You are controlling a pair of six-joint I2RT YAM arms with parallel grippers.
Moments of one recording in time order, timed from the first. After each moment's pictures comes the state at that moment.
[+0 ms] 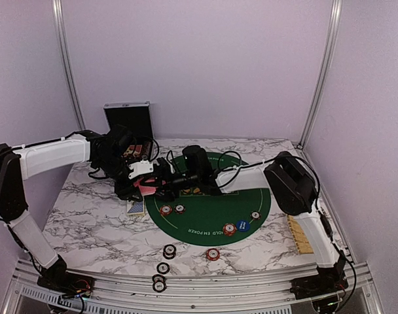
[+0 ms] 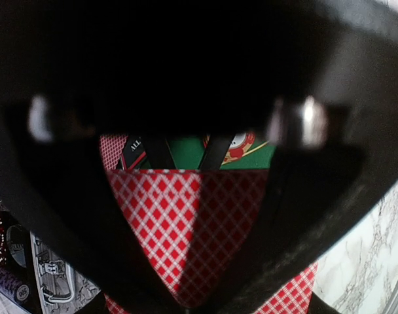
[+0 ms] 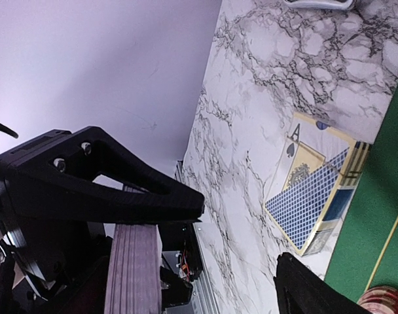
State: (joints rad) left arm -0.53 1.65 1.28 -0.84 0.24 0.82; right arm 0.85 2.40 1.72 0.38 -0.84 1.14
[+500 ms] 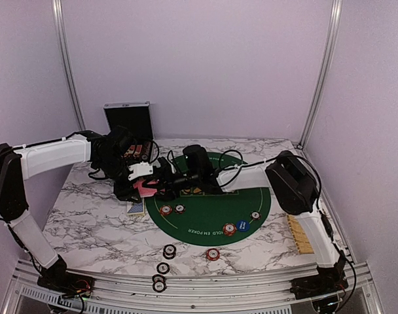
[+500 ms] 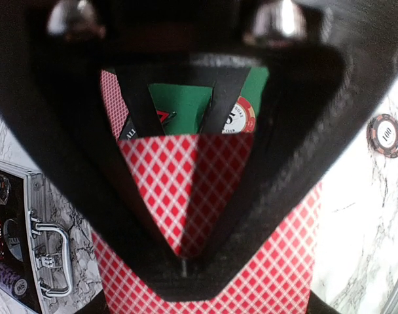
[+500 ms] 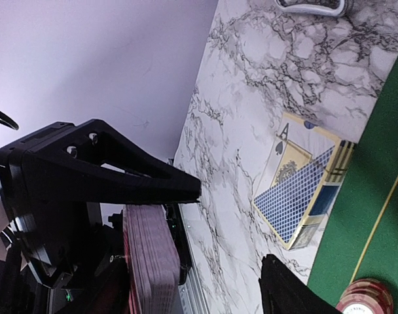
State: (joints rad) left arm -0.53 1.65 1.28 -0.85 0.21 0.82; right arm 0.84 2.39 1.72 0.34 -0.84 1.07
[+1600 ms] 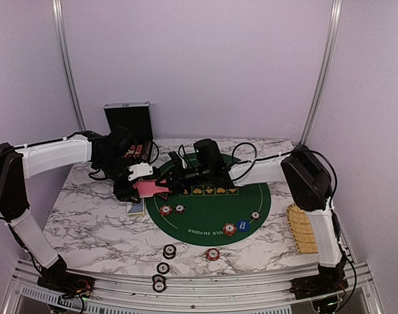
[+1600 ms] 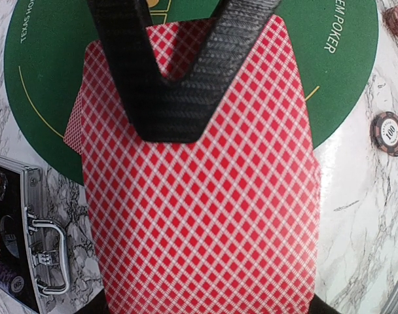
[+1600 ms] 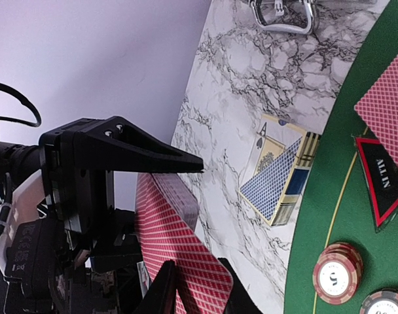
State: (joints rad) left arm -0.52 1.66 1.28 -0.86 0.20 0.82; right arm 0.80 2.25 1.59 0.27 -0.80 0.99
